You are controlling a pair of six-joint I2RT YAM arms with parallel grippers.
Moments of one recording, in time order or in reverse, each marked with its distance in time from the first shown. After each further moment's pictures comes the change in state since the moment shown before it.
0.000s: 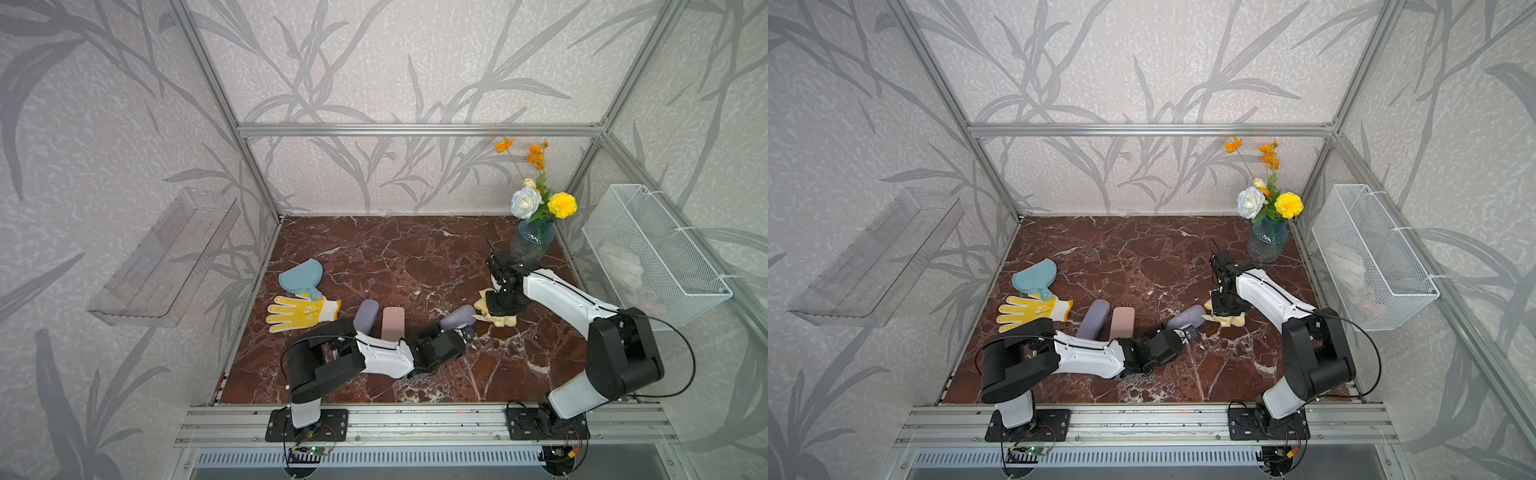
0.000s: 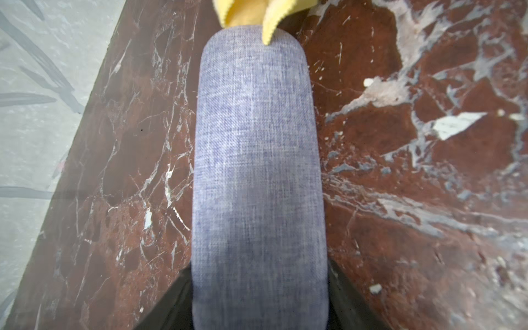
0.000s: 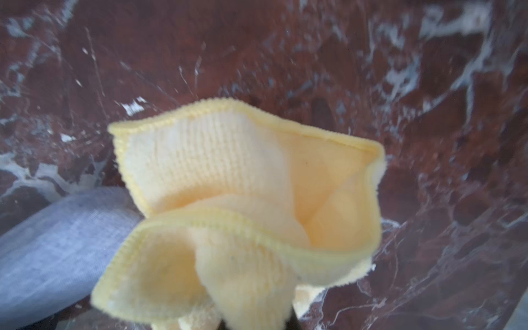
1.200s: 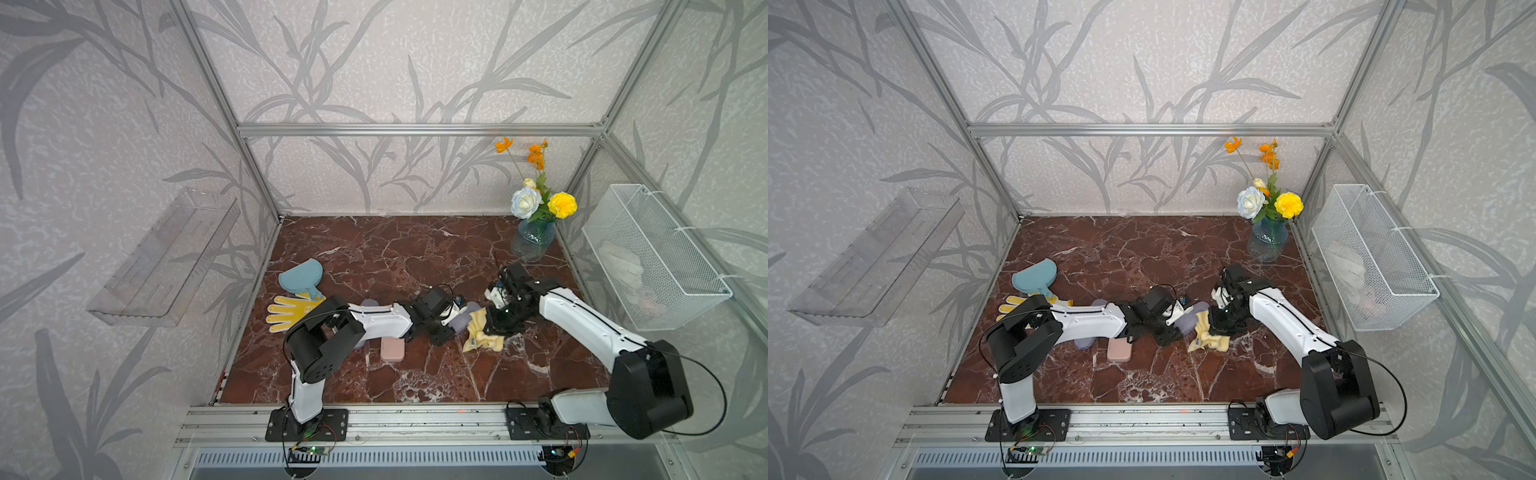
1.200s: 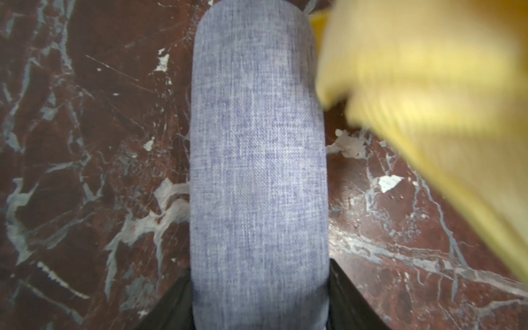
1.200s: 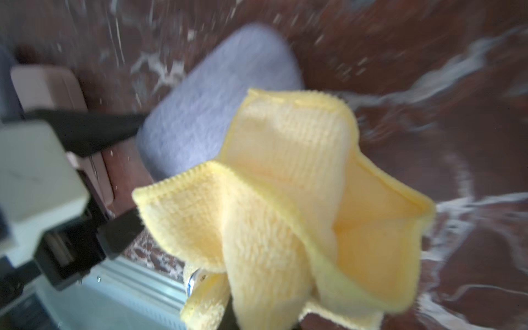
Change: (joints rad) left arm 0.249 0.061 0.205 -0.255 0.663 -0.156; right arm -0.116 -0.323 -0.191 -0.025 -0.402 0.048
